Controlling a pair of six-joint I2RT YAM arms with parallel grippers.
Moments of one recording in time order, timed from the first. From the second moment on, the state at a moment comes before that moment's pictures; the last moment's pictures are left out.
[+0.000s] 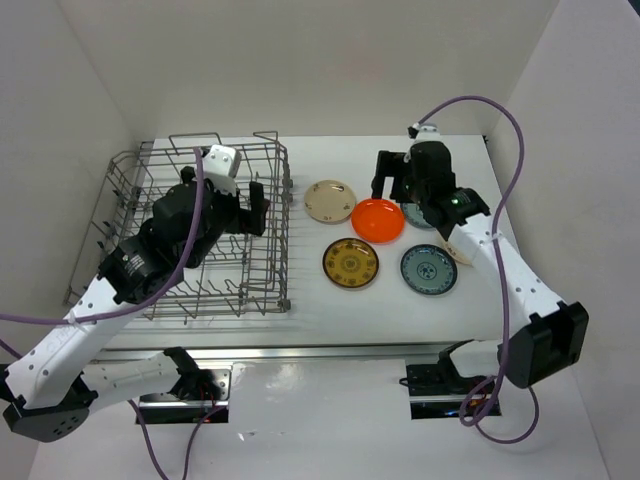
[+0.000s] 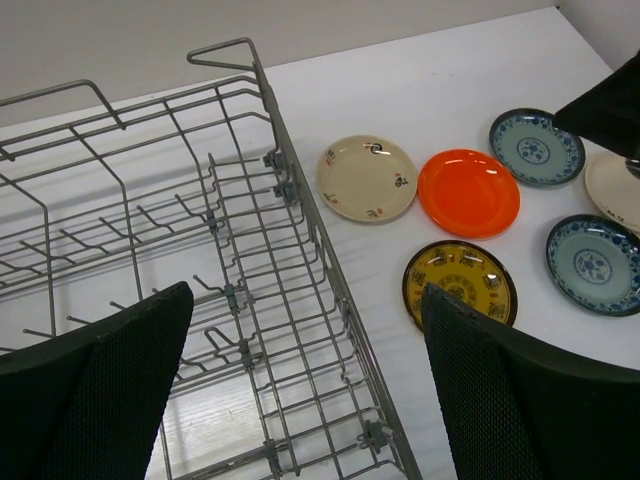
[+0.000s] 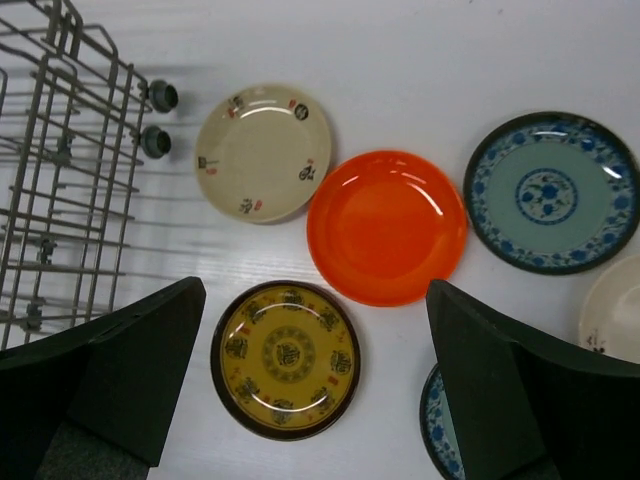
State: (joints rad) left arm -0.75 1.00 1.35 -0.61 -0.45 -0.17; right arm 0.37 1.30 1.28 -0.46 0.17 0.30
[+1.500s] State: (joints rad) left arm -0.75 0.83 1.21 -0.65 -0.32 -0.27; right arm 0.16 2.30 1.79 -0.24 -0.78 0.10
